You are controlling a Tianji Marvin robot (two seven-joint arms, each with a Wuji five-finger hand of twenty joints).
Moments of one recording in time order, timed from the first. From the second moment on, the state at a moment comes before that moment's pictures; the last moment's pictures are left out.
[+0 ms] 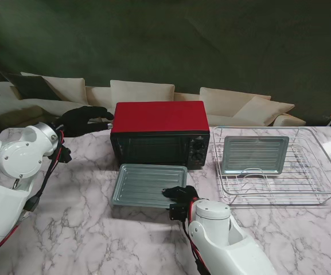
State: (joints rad) left arm 1.29 -1.02 -1.42 -1.67 0.57 -0.10 -0.47; right arm -1.54 -1.40 1.07 -1.63 0.61 0.62 -0.50; left_hand 0.84 -0.03 0.01 0.02 0.54 0.13 0.19 0.46 0.44 0.15 0.10 0.23 0.40 0.24 0.17 0.36 0.05 0.30 0.53 0.42; right_hand 0.79 -0.68 1.06 -0.32 0.84 0.00 0.77 0.59 1.04 0.20 0.84 0.71 1.23 0.20 0.98 0.60 1.05 0.36 1.51 0.58
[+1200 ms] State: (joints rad) left arm 1.32 -1.01 -1.46 -1.69 0.57 -0.10 -0.50; right arm -1.36 -1.40 1.04 -1.38 0.64 0.53 -0.36; left_hand 0.84 -0.03 0.01 0.02 0.55 0.13 0.19 0.46 0.47 0.16 0.10 0.25 0.40 0.24 0.17 0.36 0.05 0.30 0.52 0.42; right_hand 0.78 -0.67 1.06 -0.32 0.84 0.01 0.77 0.63 1.04 0.18 0.84 0.76 1.24 0.18 1.07 0.64 1.17 0.55 1.55 0.62
